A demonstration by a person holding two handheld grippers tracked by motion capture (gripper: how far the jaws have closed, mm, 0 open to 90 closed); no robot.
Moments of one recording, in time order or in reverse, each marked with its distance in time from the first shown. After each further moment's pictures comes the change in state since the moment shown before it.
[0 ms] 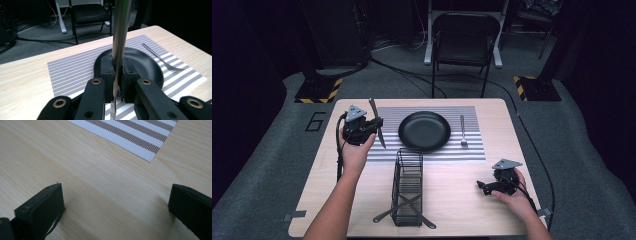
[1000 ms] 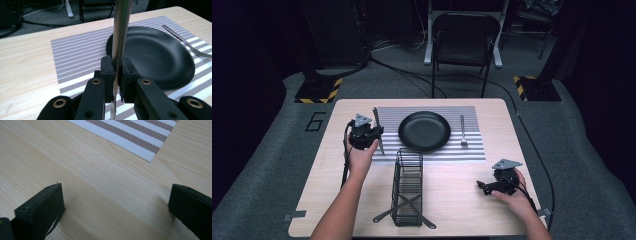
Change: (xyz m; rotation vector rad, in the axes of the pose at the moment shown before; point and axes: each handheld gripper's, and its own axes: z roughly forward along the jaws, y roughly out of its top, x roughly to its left) left arm 0.020 -0.042 0.044 0.095 0.046 -0.036; right arm 0.000 0.000 0.000 0.000 0.000 0.001
